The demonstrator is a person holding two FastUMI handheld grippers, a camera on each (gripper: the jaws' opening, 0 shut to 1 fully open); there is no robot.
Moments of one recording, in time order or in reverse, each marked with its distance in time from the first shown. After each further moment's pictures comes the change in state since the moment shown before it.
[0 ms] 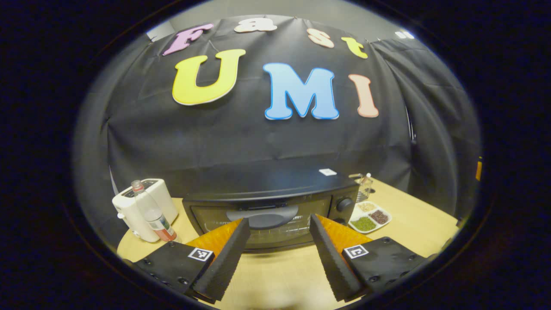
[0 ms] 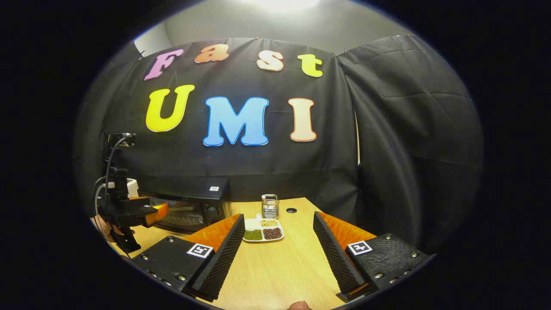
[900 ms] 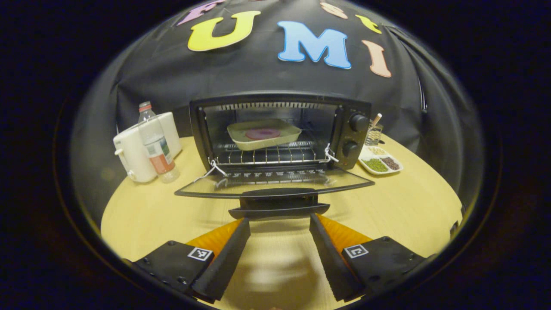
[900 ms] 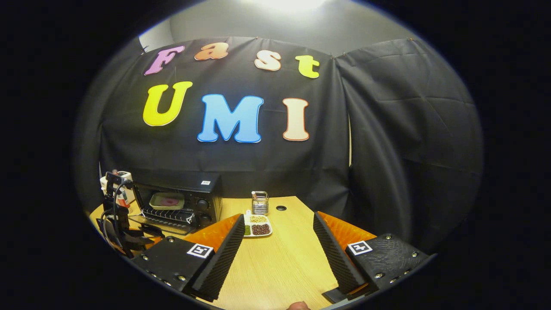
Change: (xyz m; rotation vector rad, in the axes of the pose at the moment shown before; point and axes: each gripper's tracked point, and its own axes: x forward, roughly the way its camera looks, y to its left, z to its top) left arm -0.014 0.013 -0.164 -0.021 0.318 0.056; right arm -0.019 -0.019 -0.021 -0.062 0.015 -0.033
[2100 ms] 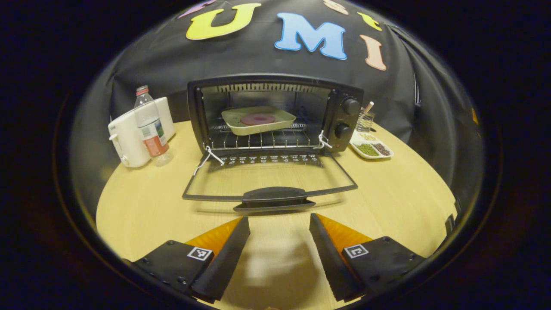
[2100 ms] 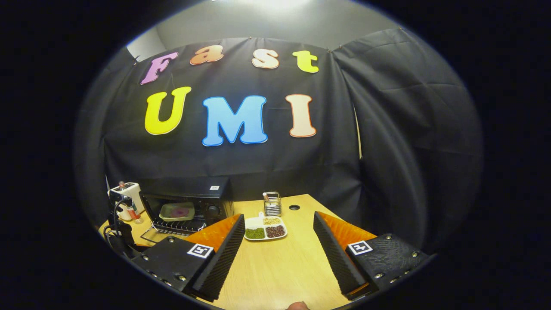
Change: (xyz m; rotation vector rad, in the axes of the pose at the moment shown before) left arm 0.001 -0.005 -0.034 -0.043 0.151 -0.057; right arm 0.019 0.003 0.006 0.071 0.005 0.025
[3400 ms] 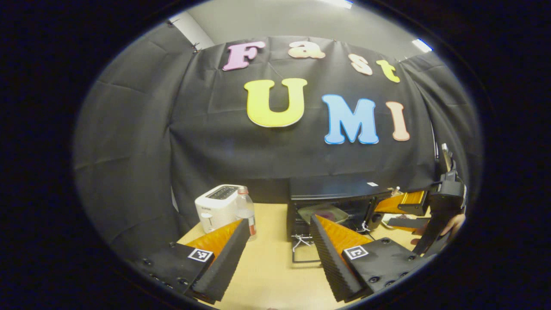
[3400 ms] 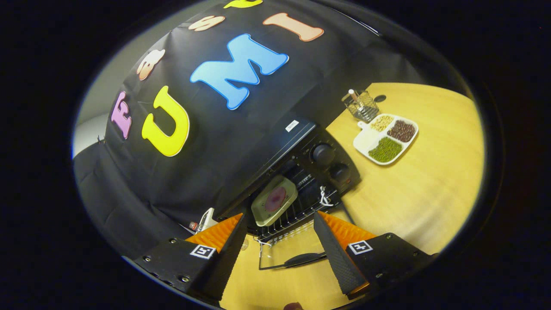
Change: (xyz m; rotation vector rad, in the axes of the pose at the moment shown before) left arm -0.191 0.133 0.140 -0.009 -0.538 0.210; right arm 0.087 0.254 -0.074 0.661 0.406 0.389
